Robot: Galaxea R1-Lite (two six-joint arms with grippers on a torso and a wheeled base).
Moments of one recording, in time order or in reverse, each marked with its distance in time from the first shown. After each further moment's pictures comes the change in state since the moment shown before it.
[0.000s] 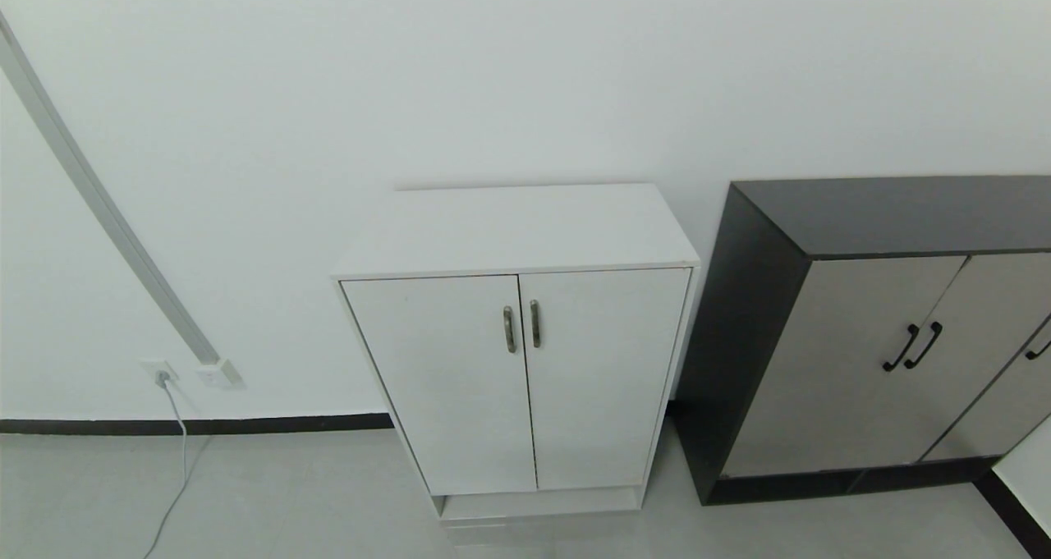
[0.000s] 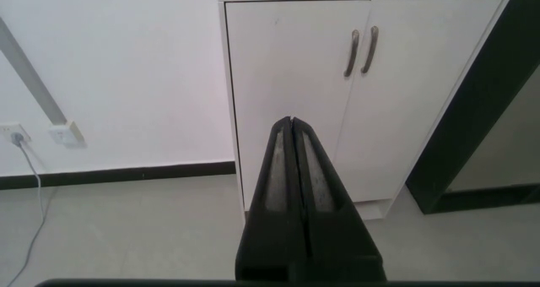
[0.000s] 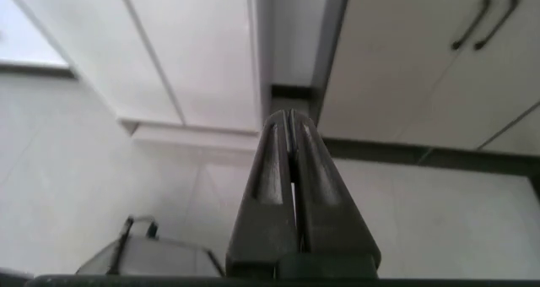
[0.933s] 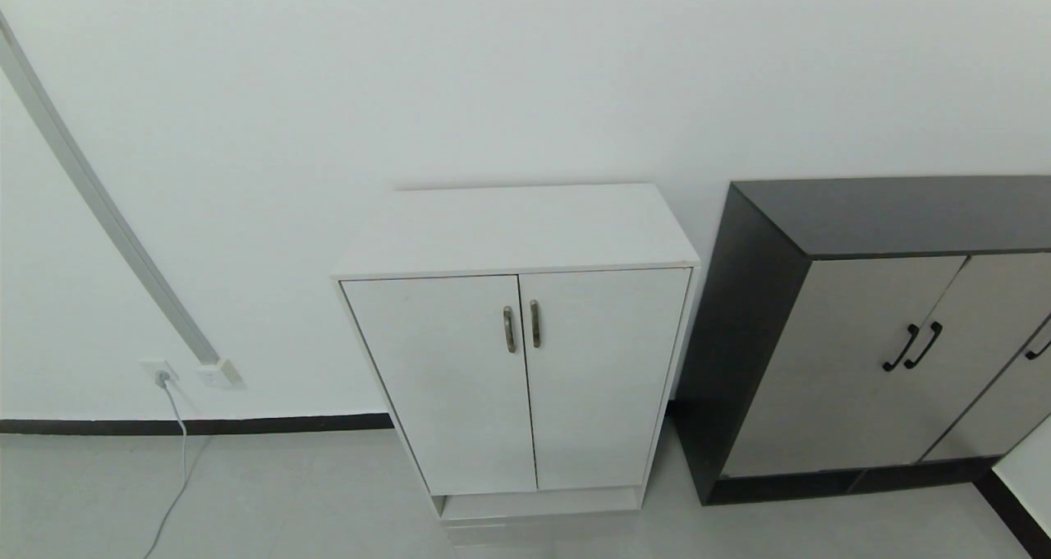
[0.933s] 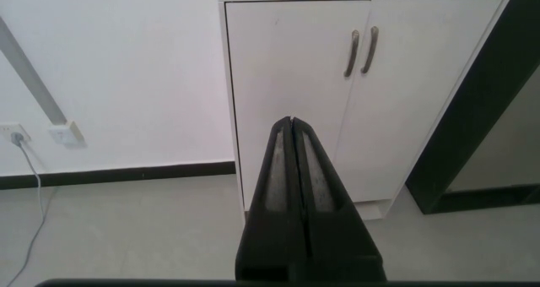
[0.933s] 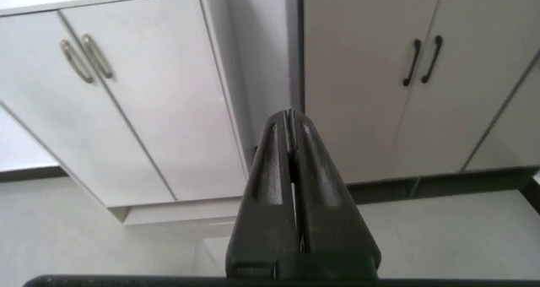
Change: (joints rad) left arm 0.000 0.000 0.000 0.000 0.000 0.000; right arm -0.072 -0.228 0.000 -0.008 -0.054 0.114
